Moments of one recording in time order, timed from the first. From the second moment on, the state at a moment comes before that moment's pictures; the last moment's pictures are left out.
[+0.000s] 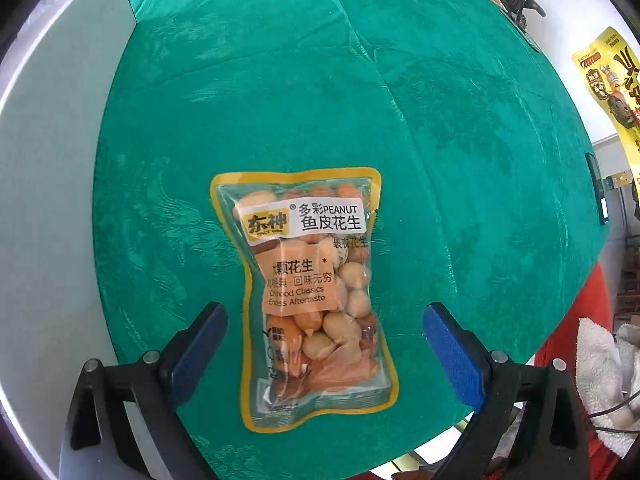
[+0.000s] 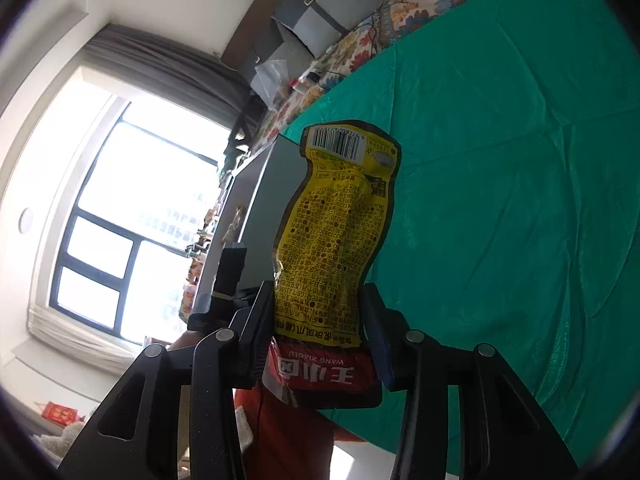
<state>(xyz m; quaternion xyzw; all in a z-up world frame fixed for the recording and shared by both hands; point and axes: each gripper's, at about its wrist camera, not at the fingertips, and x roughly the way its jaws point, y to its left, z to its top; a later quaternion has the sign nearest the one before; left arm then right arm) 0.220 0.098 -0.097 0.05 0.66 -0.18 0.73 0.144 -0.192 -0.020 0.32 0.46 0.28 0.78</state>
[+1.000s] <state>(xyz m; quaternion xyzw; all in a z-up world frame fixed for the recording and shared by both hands) 0.193 0.367 0.094 -0.19 0.40 0.04 0.90 0.234 0.083 0.103 0.16 0.43 0.45 0.77</state>
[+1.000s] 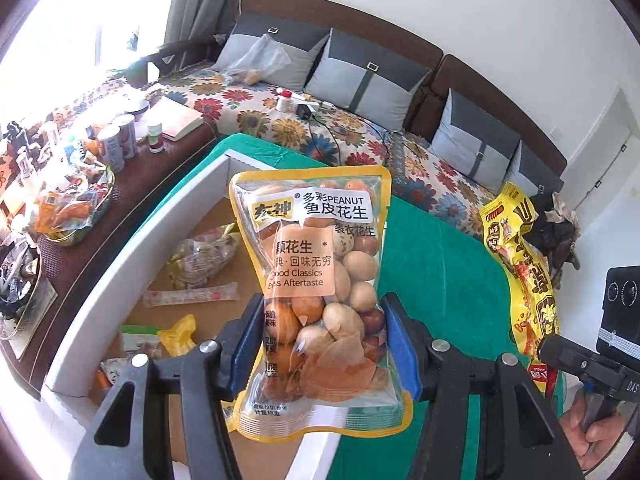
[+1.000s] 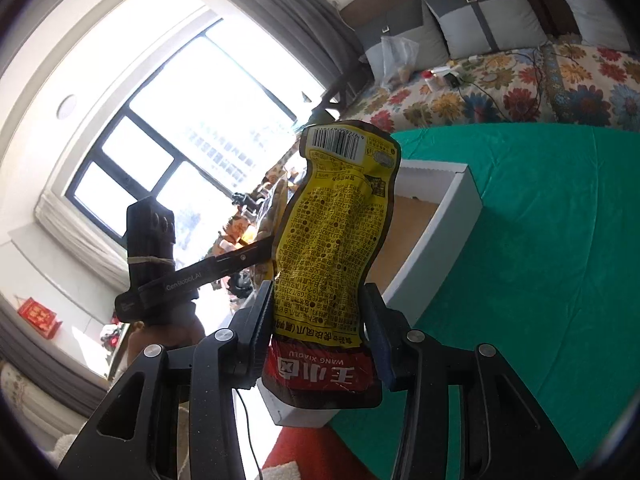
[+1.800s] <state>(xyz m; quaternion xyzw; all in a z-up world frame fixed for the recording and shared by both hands) 0.079 0.312 0.075 -0.09 0.34 0.25 0.90 0.210 0.149 0.076 -0.13 0.34 0.34 0.87</state>
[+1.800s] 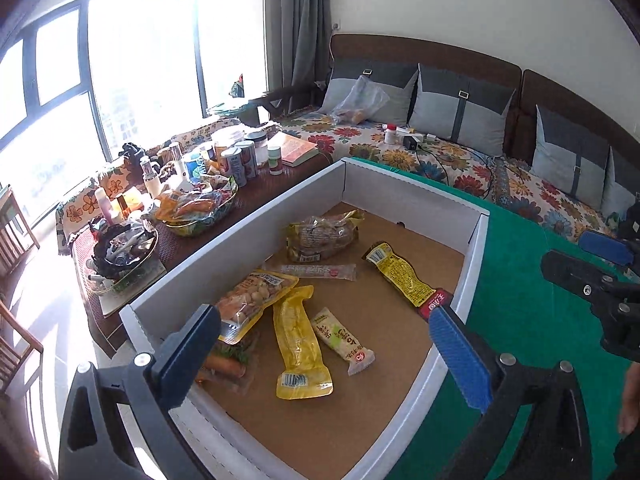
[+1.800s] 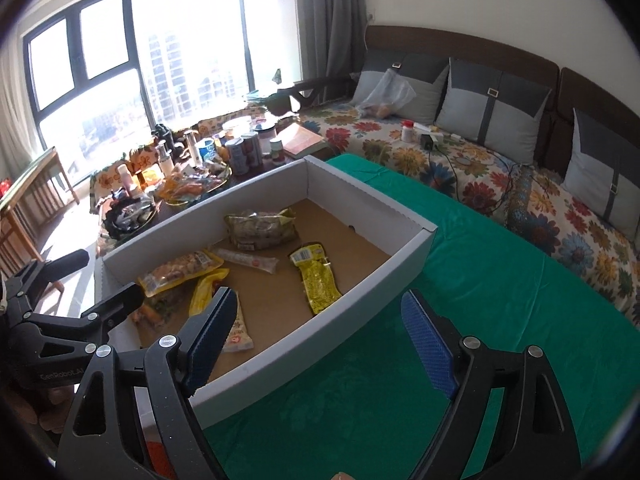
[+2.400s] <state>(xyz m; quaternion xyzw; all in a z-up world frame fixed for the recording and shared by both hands) 0.057 0.323 0.084 -0.06 0.32 0.34 0.88 0.179 0.183 0.078 -0.18 0.31 0.35 0.87</state>
